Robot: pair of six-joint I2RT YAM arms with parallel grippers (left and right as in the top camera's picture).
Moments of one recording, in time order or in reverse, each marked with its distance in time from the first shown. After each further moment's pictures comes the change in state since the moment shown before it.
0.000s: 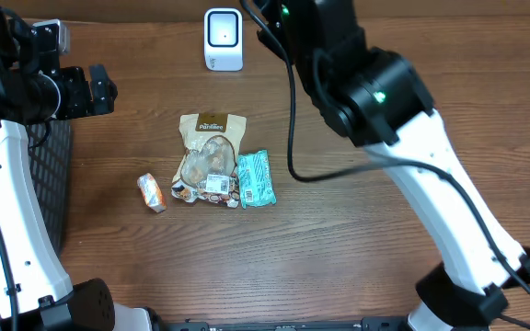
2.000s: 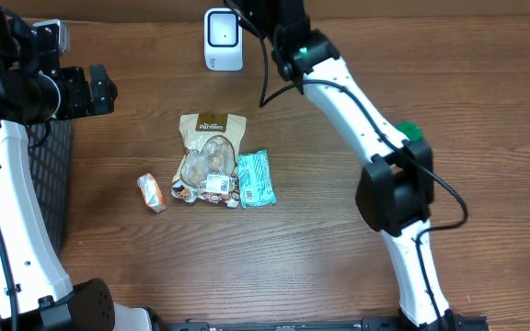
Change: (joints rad) left arm 0.000 0.000 0.000 0.000 0.000 0.000; right arm -0.177 0.595 0.007 0.699 -0.333 -0.195
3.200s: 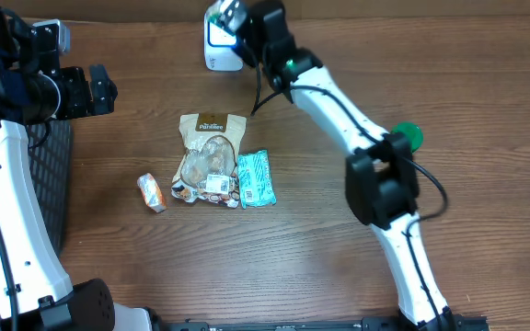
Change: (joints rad) left arm 0.000 0.000 0.000 0.000 0.000 0.000; right arm 0.011 0.047 -0.008 -0.162 -0.073 0.266
